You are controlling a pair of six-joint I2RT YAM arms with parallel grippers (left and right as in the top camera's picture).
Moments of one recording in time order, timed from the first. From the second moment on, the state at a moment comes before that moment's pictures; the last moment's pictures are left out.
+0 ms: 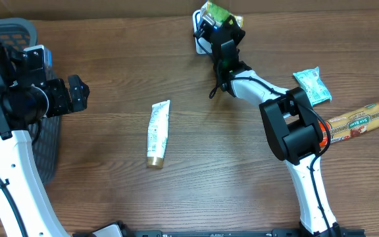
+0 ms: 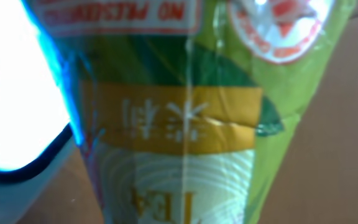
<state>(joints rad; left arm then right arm) 0.37 1.42 1.79 -1.38 0.21 0.11 0.44 2.46 1.77 0.41 0.61 -1.00</state>
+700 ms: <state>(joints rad) 0.37 1.42 1.79 -1.38 0.21 0.11 0.29 1.80 1.79 -1.00 -0.14 0.18</state>
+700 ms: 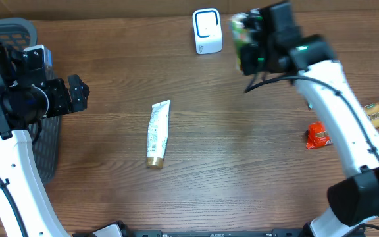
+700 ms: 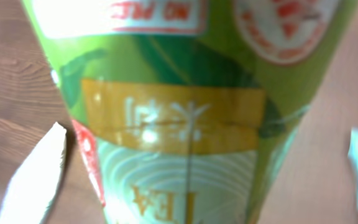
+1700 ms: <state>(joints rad) 0.37 1.42 1.79 -1.38 0.21 0.11 -0.08 1.82 1.25 -0.81 0.09 0.69</state>
